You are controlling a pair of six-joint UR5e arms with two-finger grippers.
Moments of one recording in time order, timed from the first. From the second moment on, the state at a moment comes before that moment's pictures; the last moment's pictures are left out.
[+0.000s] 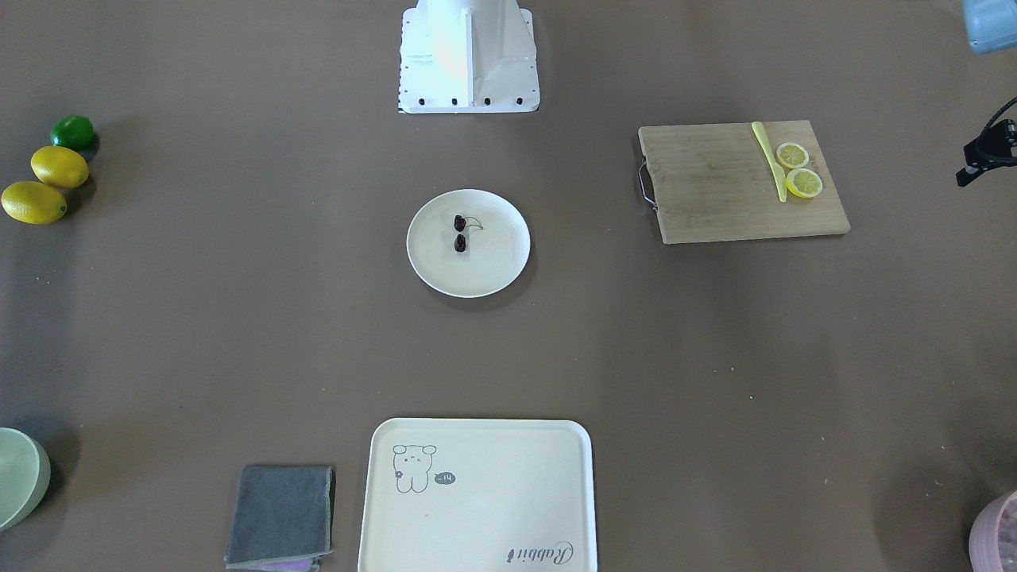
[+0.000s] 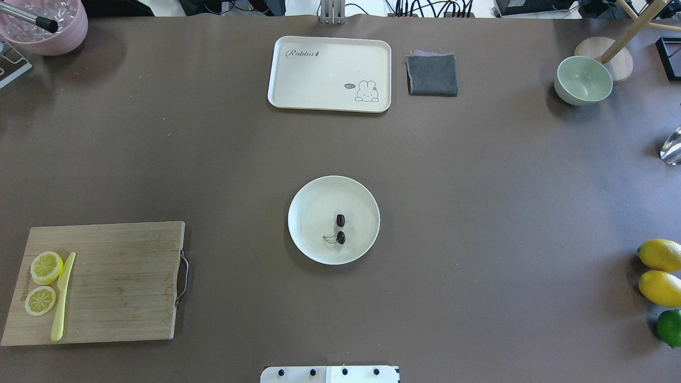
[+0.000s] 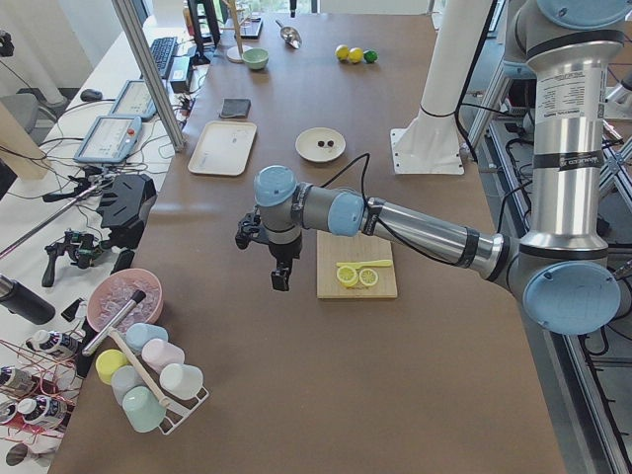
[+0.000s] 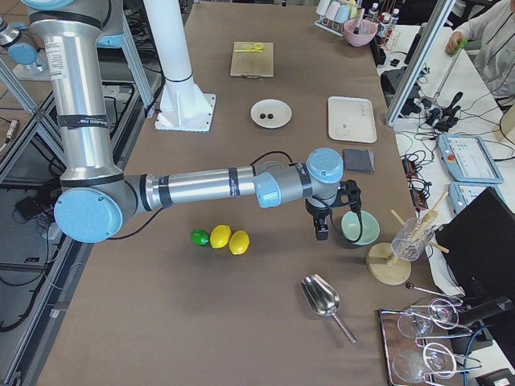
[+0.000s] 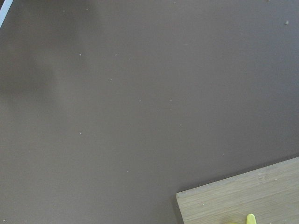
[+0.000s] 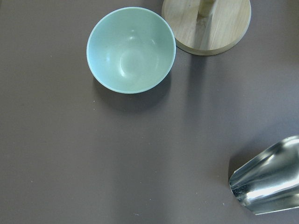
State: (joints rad) left arm -1.40 -1.51 -1.90 -1.47 -2.34 -0.04; right arm 1.46 -1.47 1.62 -1.42 2.40 0.17
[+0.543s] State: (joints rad) left arm -1.44 -1.49 -1.87 -1.47 -2.34 0.00; right arm 1.46 -1.47 1.63 -1.41 2.40 0.17
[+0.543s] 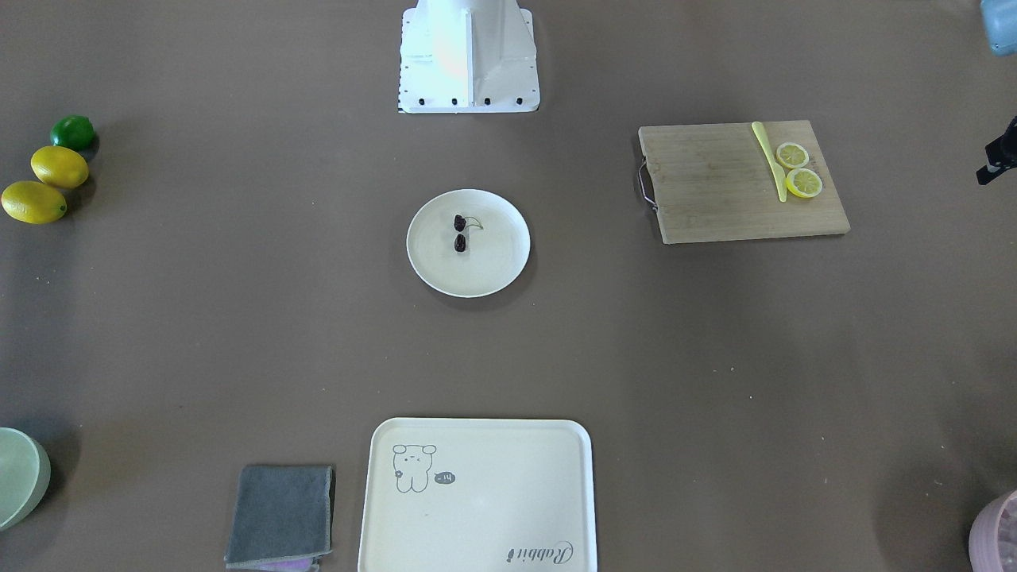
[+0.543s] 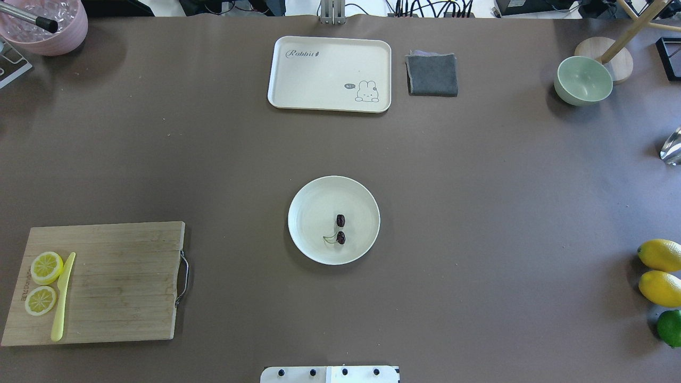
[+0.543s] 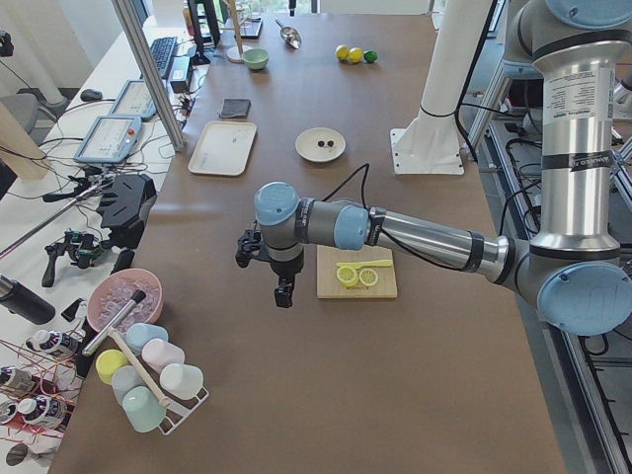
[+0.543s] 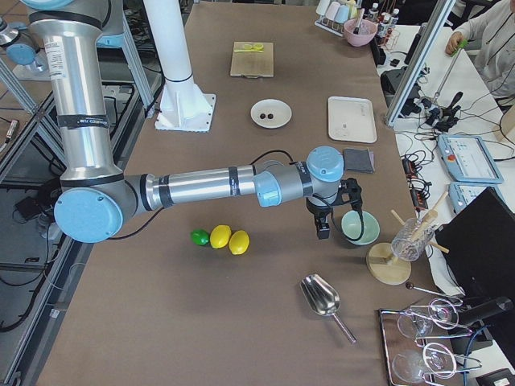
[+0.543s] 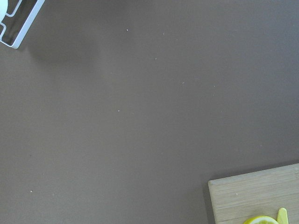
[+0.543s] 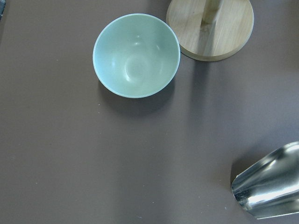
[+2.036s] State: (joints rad) left arm -1.44 -1.48 -1.87 -1.47 -2.34 0.04; right arm 1.46 -1.52 1.72 -1.41 2.44 0.18
